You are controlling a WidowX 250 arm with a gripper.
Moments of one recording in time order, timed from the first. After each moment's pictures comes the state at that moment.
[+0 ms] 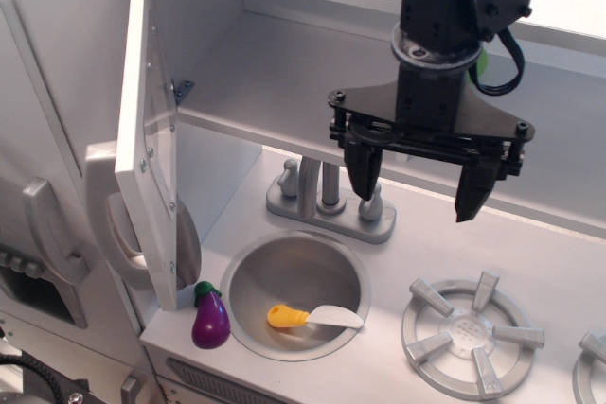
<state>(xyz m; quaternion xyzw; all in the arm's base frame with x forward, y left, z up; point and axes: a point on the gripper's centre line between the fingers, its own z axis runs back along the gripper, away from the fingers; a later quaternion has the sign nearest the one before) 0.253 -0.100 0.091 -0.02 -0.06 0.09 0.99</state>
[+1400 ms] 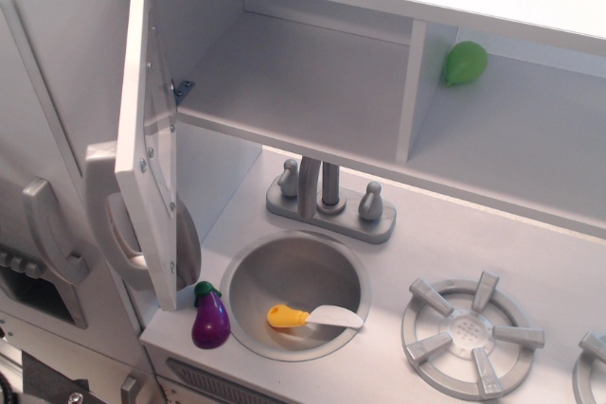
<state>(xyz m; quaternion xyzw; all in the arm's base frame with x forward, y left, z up) 0.237 0.043 0.207 -0.05 -0.08 0.15 0.98</state>
